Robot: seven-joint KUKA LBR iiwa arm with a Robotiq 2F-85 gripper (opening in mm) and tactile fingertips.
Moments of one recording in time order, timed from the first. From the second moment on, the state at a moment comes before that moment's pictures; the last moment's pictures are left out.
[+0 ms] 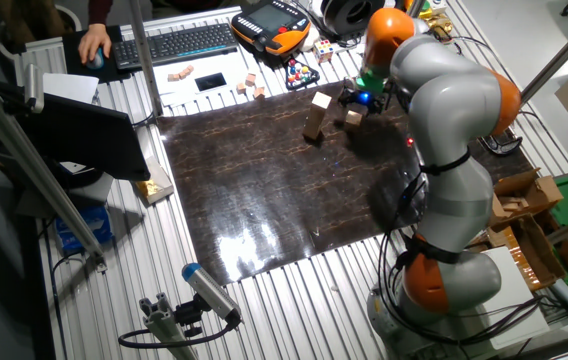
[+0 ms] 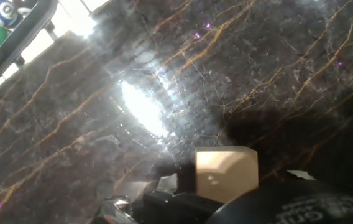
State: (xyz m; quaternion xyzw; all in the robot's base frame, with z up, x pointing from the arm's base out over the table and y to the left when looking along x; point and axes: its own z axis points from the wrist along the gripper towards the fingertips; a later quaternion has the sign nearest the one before) arm 0.646 -0.114 0.079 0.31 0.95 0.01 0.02
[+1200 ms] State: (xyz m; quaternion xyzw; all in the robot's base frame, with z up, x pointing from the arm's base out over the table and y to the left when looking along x) arm 0.645 -0.117 0.043 0.28 0.96 0.03 0.02
